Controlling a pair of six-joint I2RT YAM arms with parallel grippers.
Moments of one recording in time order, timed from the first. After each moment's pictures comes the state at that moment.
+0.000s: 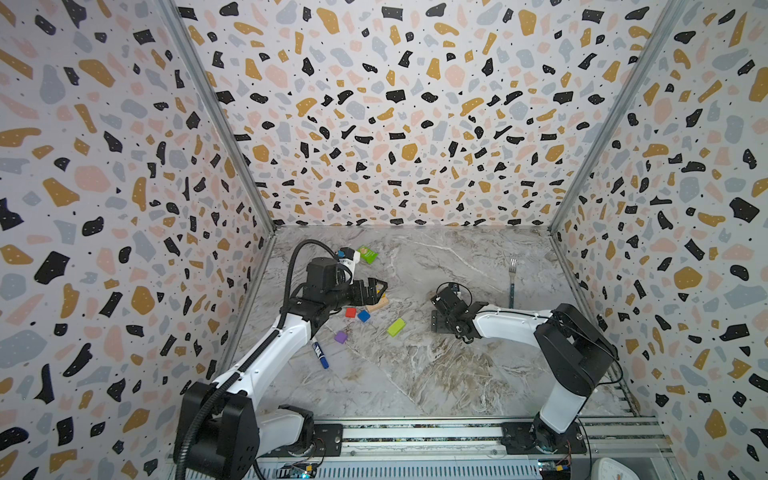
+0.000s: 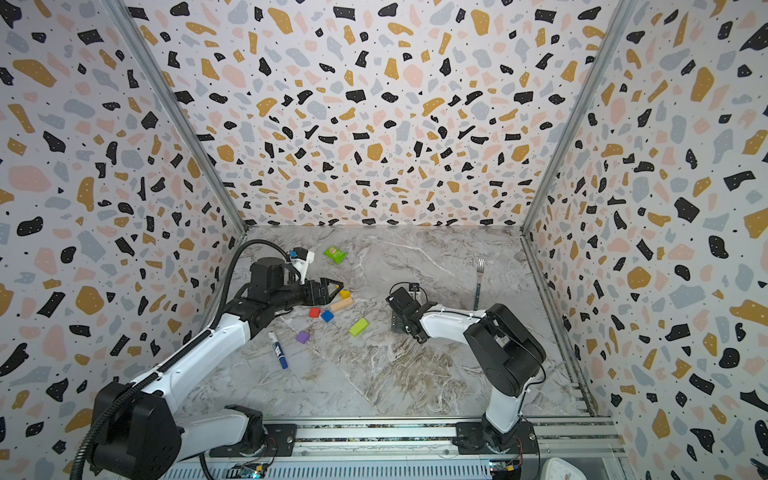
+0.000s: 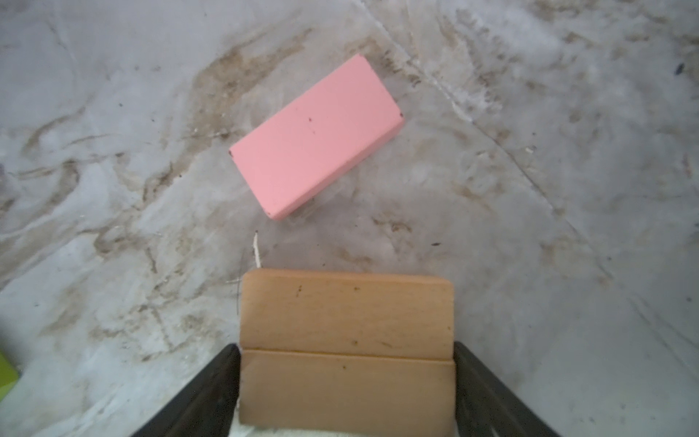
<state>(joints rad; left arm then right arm) -0.27 1.24 0.85 -0.20 0.46 -0.32 0.75 1.76 0.96 -0.32 0.28 0.68</state>
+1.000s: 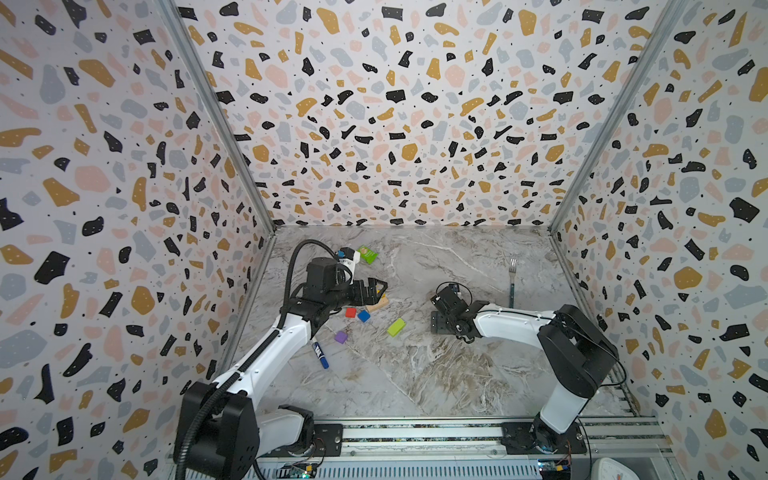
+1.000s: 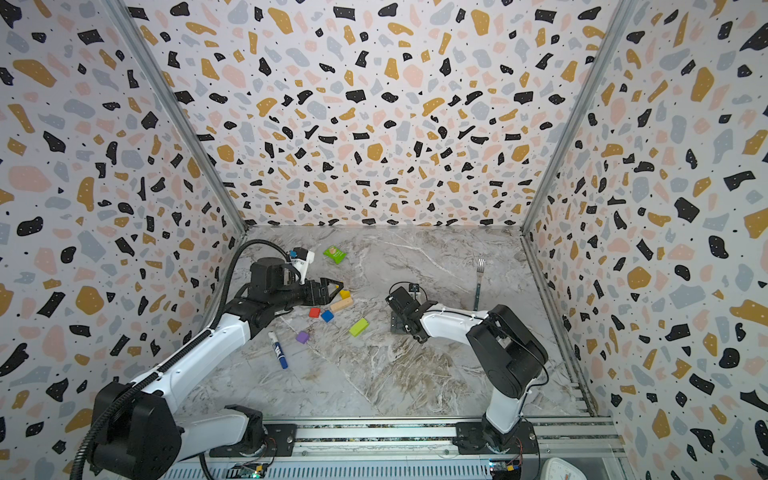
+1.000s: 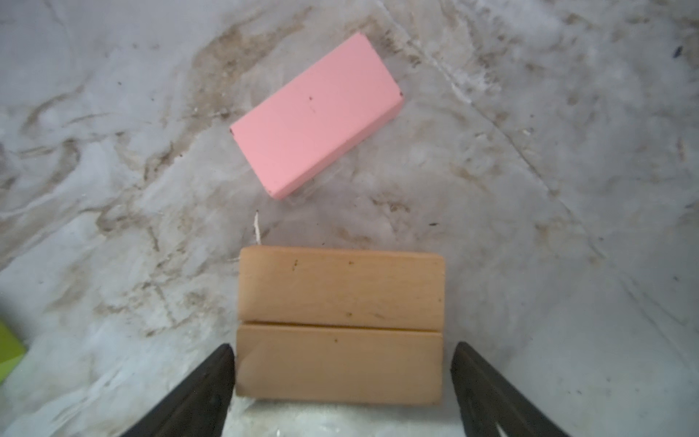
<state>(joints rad) -0.27 1.24 0.85 -0.20 0.46 -0.32 0.75 1.71 0.97 -0.39 0.27 0.67</state>
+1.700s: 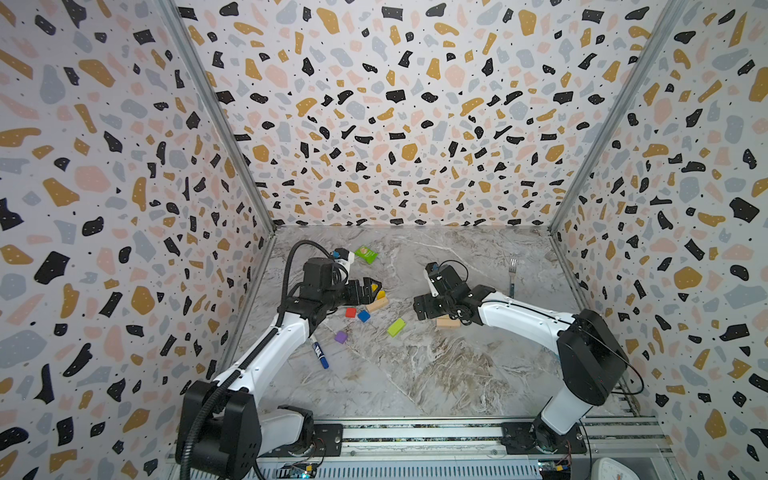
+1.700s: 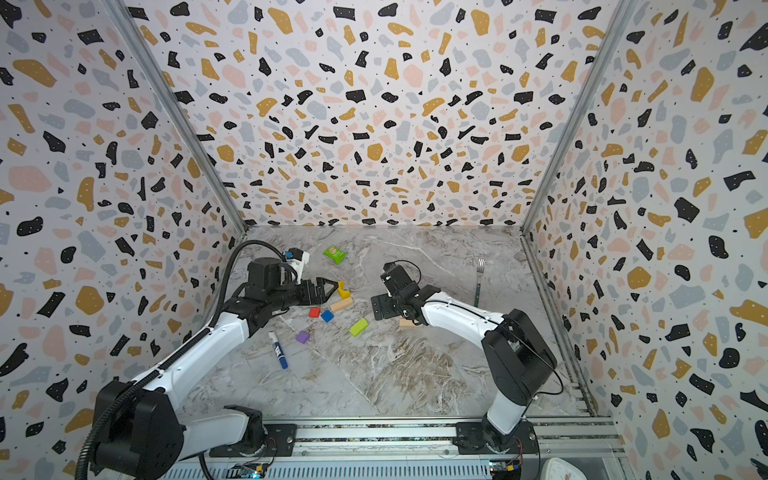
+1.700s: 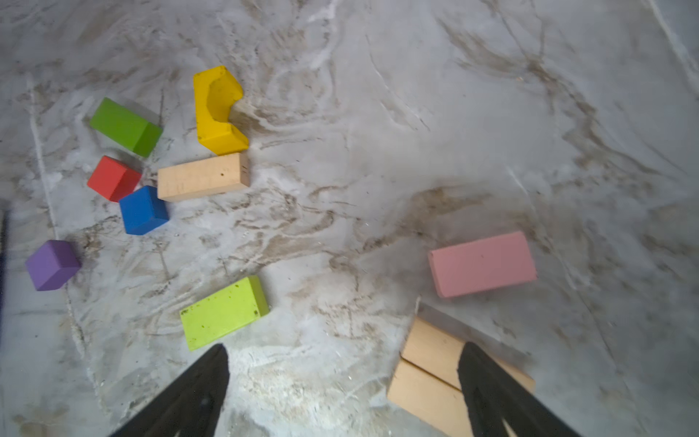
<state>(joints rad) -0.22 1.25 0.85 -0.23 0.44 -0.31 0.75 1.71 1.17 -0.34 0.04 0.33</state>
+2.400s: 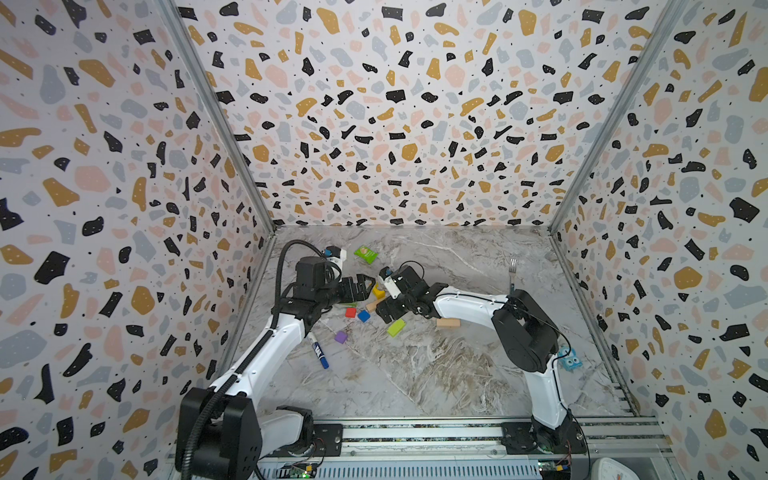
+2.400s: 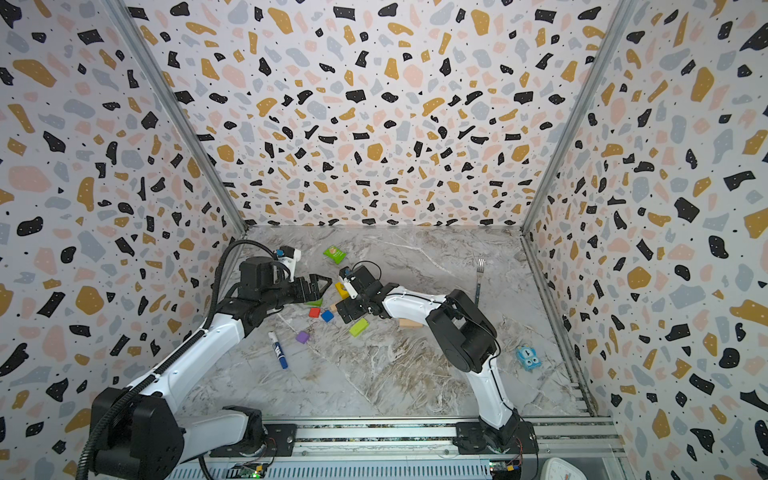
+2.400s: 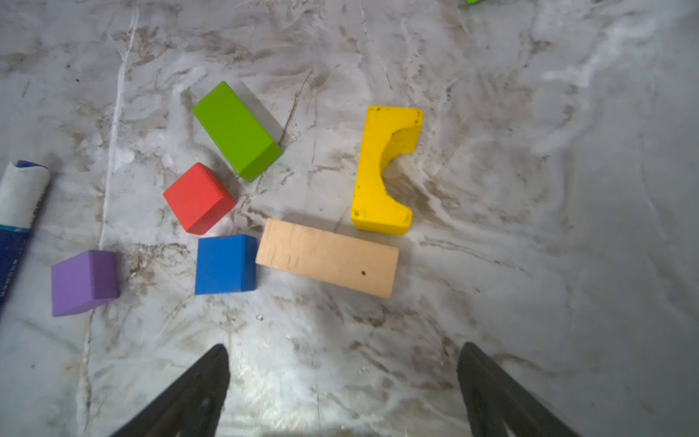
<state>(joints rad) -0.17 1.22 0.85 -0.23 0.44 -0.32 0.85 2.11 1.49 -0.21 -0.09 0.13</state>
